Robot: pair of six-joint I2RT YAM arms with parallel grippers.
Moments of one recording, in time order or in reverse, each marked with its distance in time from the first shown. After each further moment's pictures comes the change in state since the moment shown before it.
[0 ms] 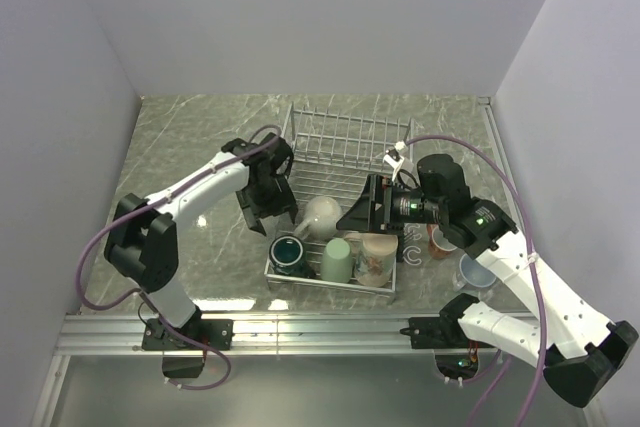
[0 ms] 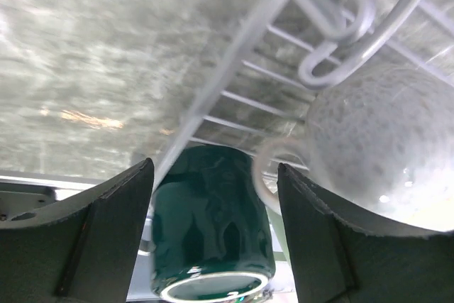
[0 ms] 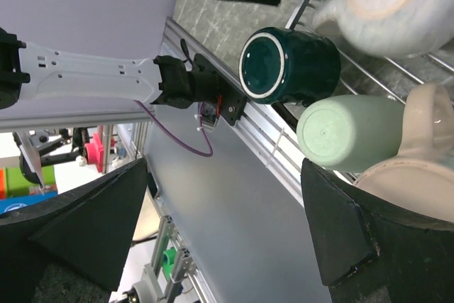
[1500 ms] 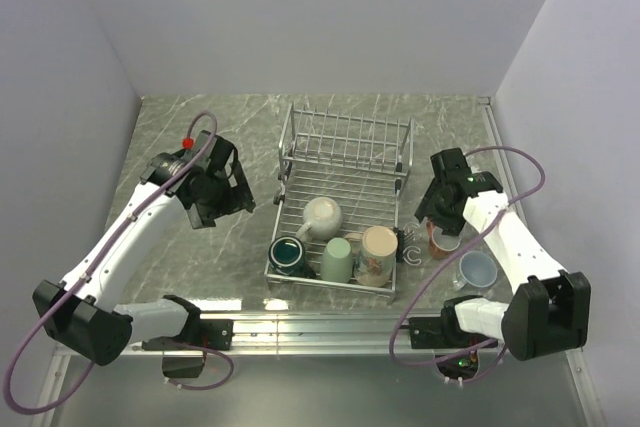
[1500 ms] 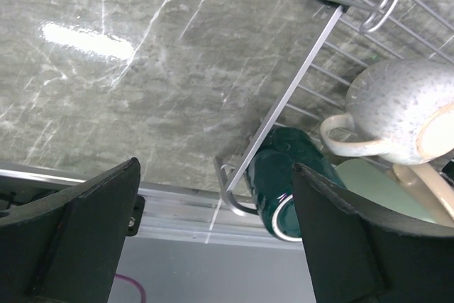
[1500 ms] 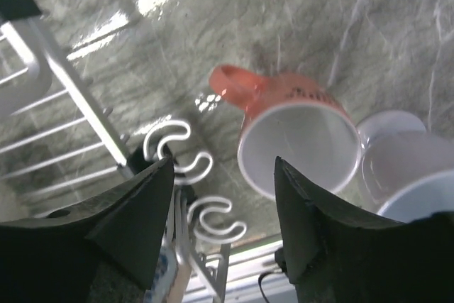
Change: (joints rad) left arm 0.154 -0.444 -0.061 -0.117 -0.178 0.194; right arm -0.420 0.271 -0.038 -0.380 0.745 -0.078
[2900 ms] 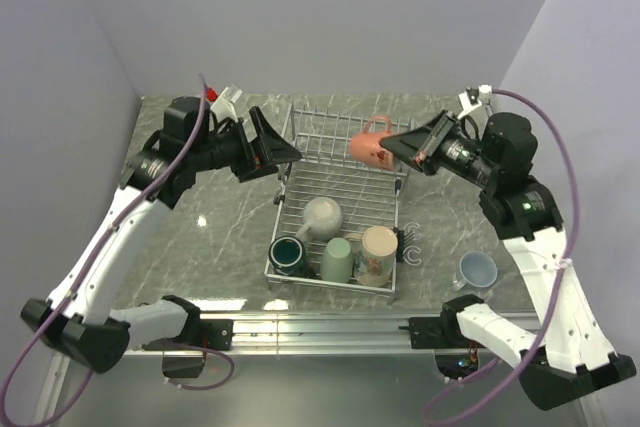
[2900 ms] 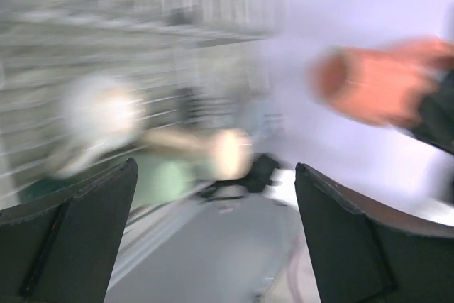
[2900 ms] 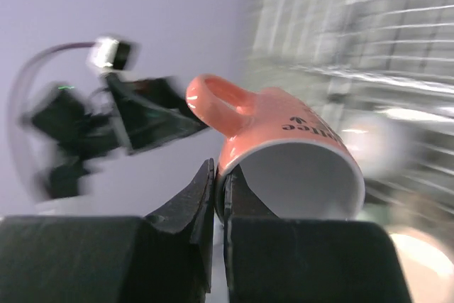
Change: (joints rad) left arm 0.026 -0.007 0.167 0.418 0.573 0.010; right arm 0.107 -0.233 0.391 0.364 -0.628 0.286
